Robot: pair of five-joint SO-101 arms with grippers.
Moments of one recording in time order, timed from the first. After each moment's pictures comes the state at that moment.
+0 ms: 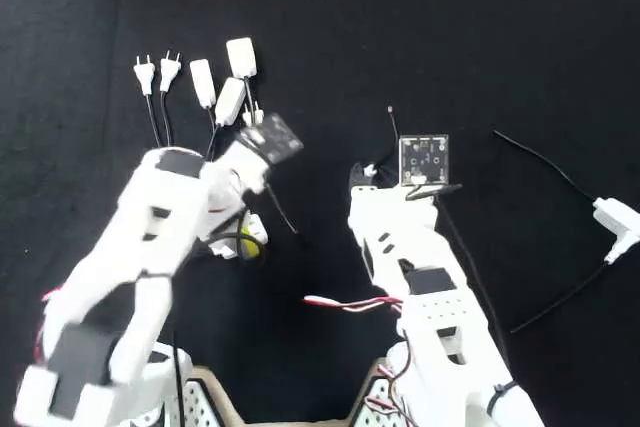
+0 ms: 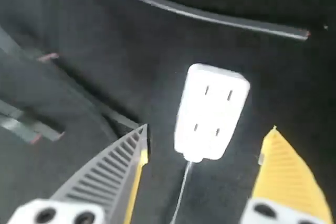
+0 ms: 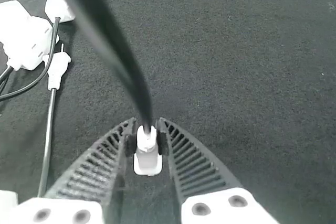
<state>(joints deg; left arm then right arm) 8.2 -16.7 38.0 62.4 -38.0 -10.3 -50.0 86.9 2.9 -8.4</state>
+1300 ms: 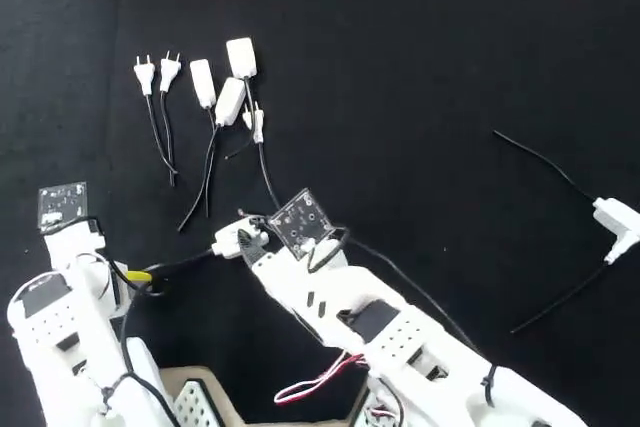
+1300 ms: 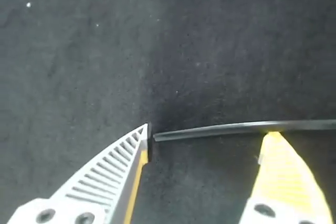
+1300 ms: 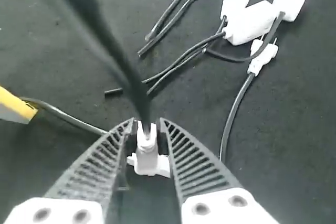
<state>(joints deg) -40.4 -56.0 78.2 56.0 -23.5 -43.5 -49.5 92.5 -6.9 -1.7</state>
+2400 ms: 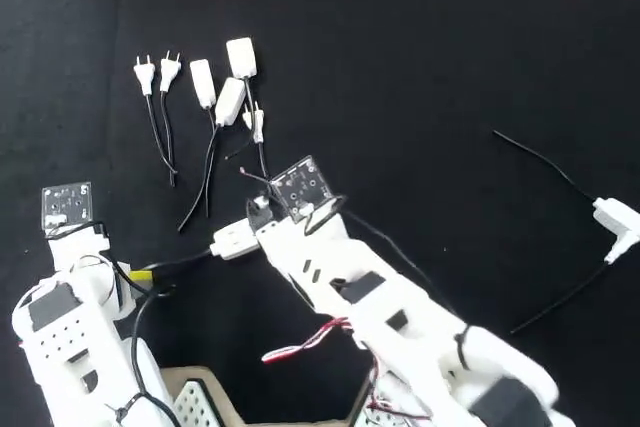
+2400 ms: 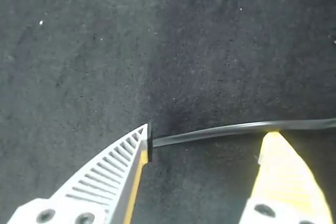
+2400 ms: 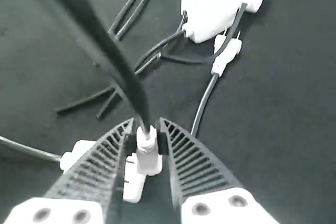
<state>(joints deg) -39.0 -64.1 80.7 58.0 -23.5 -37.1 -32.4 83.1 -13.4 -1.4</state>
